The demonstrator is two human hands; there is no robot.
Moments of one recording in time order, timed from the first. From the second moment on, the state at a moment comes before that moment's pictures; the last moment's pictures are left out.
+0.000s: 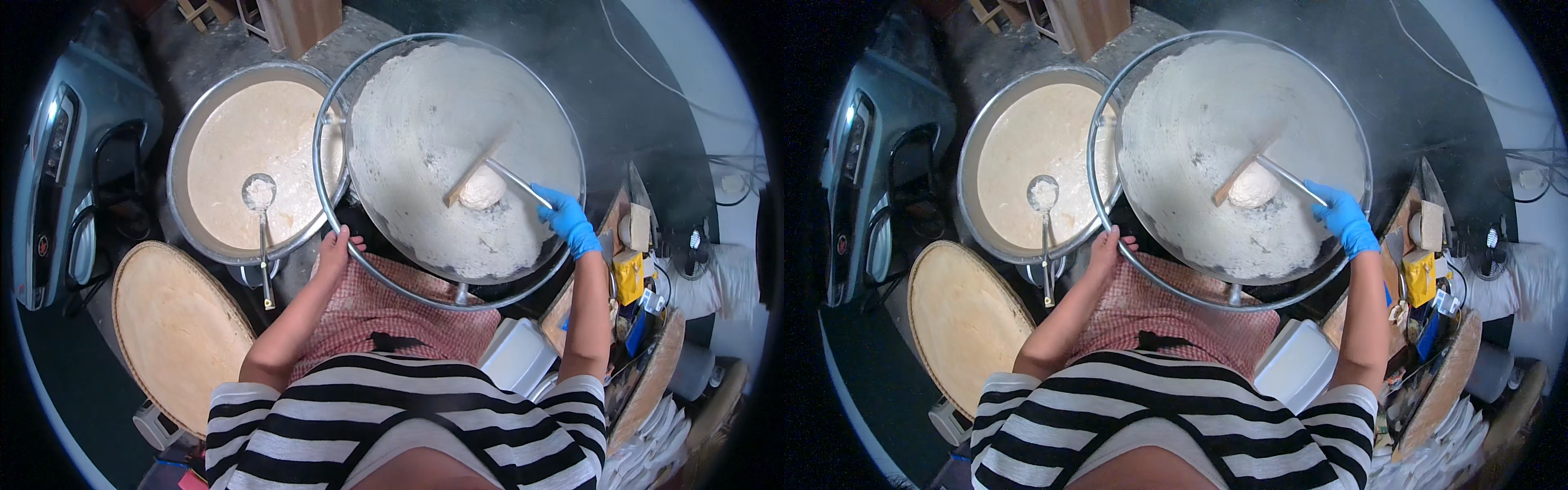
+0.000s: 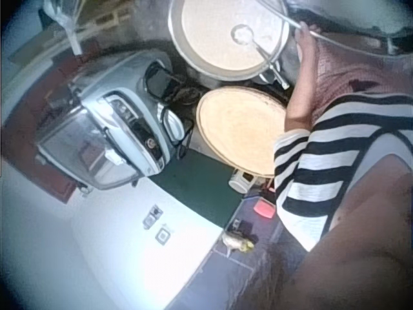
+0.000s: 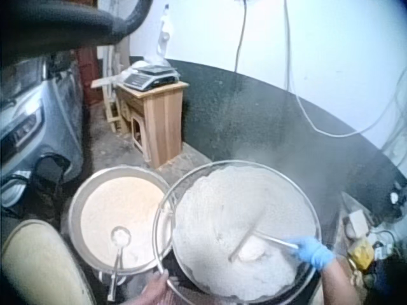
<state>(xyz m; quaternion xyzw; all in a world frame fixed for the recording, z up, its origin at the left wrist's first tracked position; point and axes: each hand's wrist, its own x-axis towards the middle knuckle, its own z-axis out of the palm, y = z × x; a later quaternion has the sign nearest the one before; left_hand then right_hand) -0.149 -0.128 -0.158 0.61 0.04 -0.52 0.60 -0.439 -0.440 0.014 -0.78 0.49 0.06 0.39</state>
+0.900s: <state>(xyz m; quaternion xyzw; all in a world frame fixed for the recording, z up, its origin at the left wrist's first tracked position) -0.249 -0.097 -0.150 0.59 -0.01 -0.58 0.56 -0.497 -0.358 0.003 -0.66 0.55 -0.04 0.52</state>
